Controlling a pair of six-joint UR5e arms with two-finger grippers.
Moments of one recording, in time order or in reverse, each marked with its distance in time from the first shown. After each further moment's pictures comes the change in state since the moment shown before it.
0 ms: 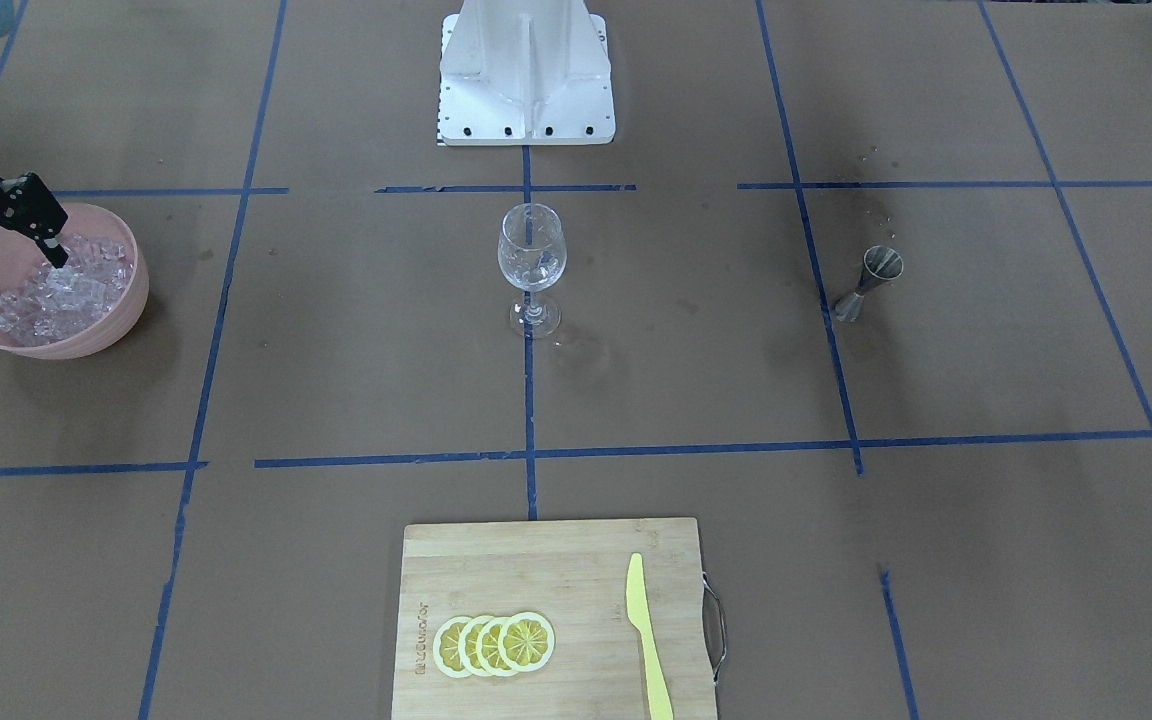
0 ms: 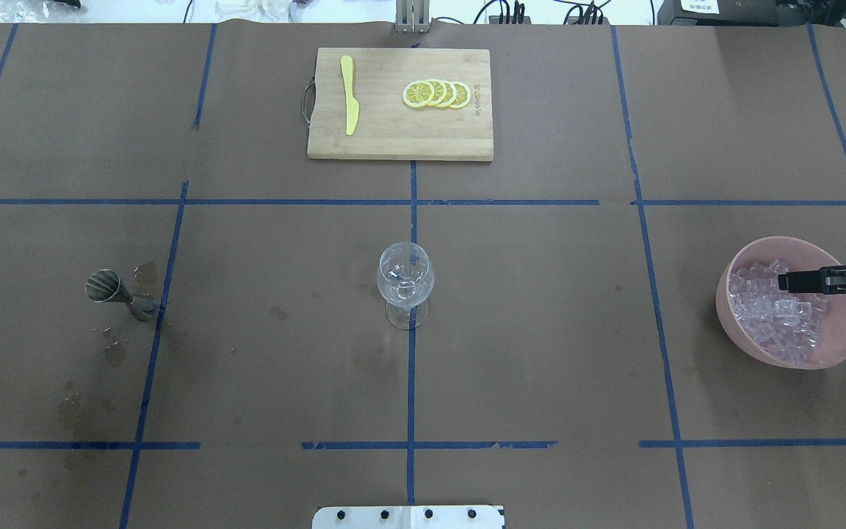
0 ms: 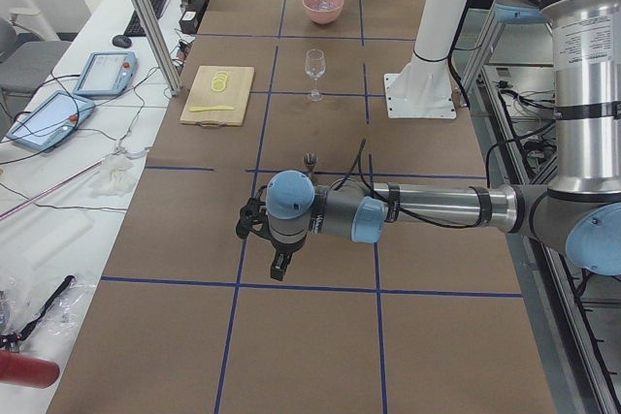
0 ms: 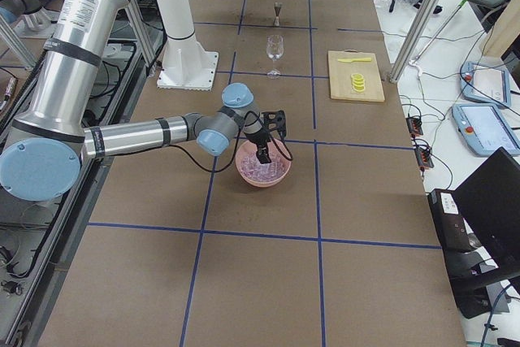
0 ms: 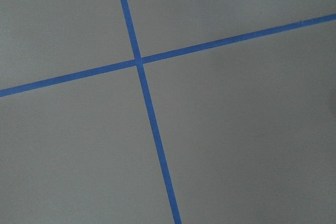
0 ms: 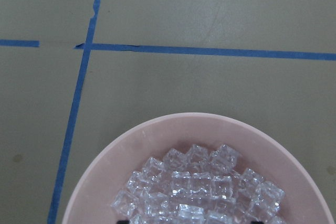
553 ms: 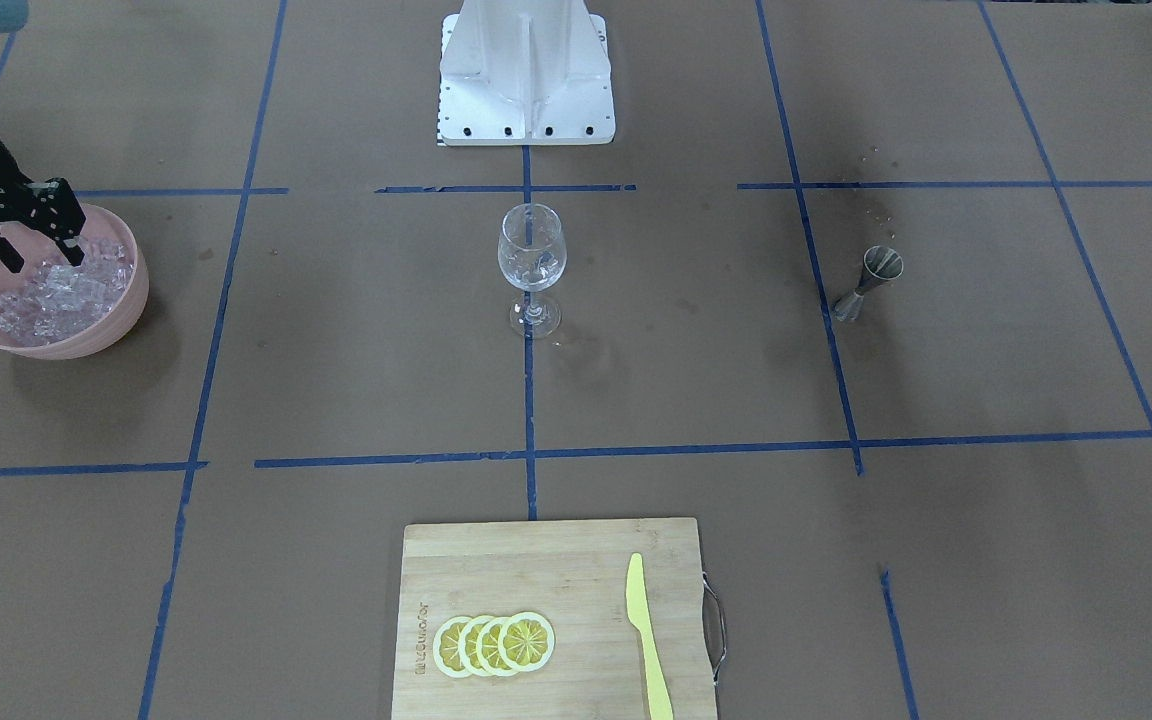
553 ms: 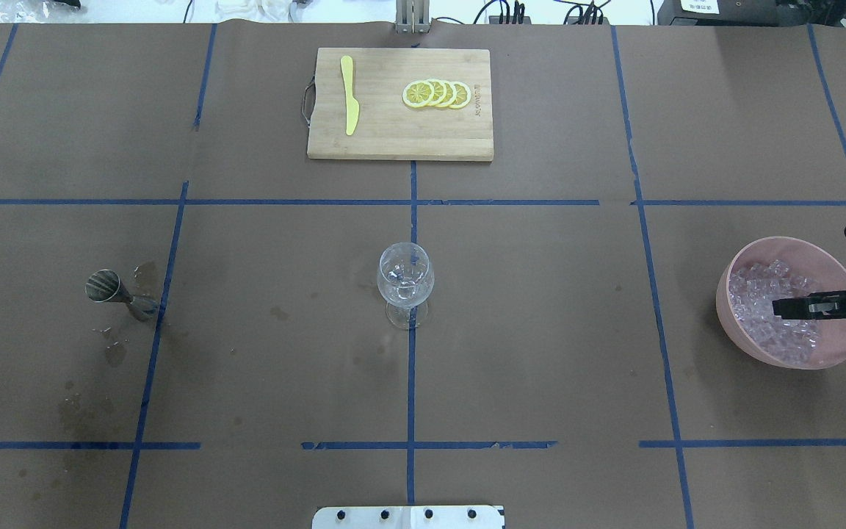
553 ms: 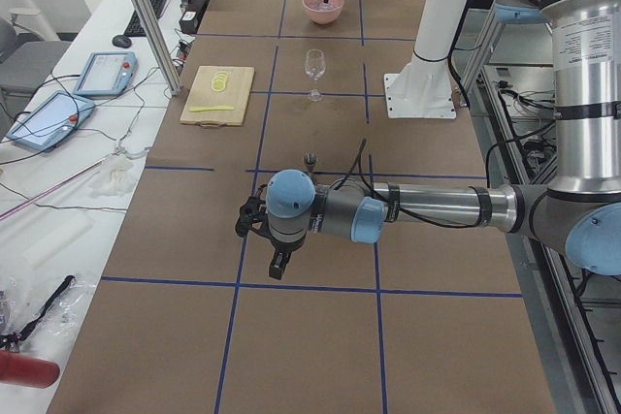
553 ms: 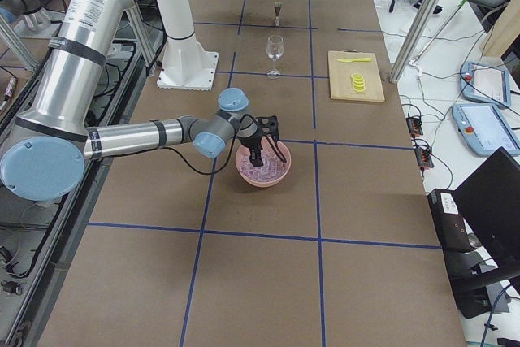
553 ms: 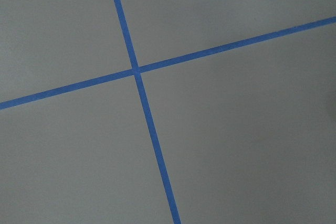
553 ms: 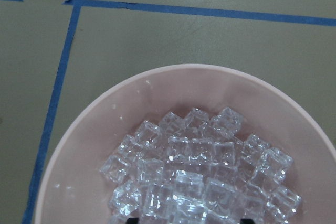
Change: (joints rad) left arm 0.000 -0.001 -0.001 -0.009 0.000 0.000; right arm -0.080 -0.023 -0.016 0.000 -0.033 0.003
